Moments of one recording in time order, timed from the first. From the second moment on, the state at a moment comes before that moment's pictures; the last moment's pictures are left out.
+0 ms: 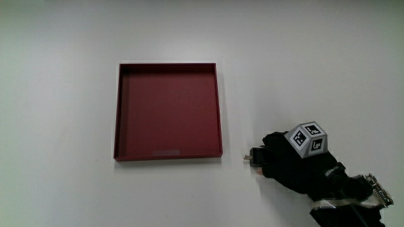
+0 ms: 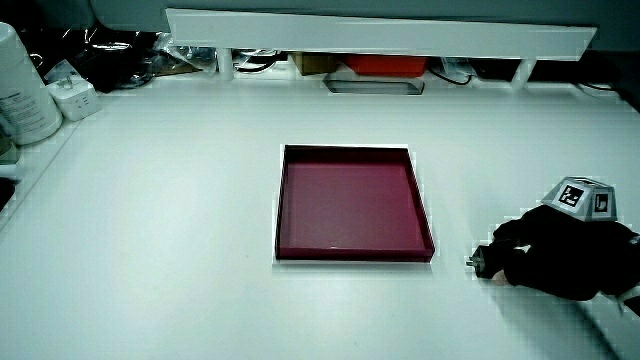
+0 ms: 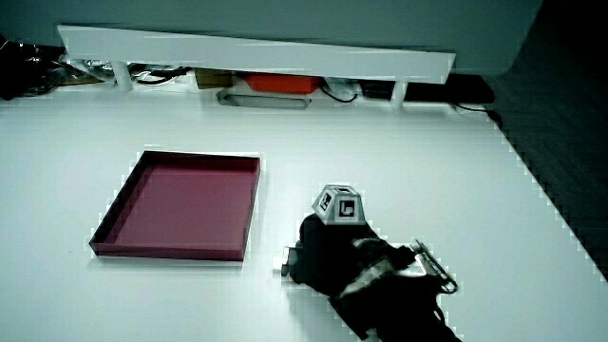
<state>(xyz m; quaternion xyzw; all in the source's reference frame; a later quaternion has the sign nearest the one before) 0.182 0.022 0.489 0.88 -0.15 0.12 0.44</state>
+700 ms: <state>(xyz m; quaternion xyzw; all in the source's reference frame) 0.178 0.024 0.488 0.90 -0.15 0.12 0.40</state>
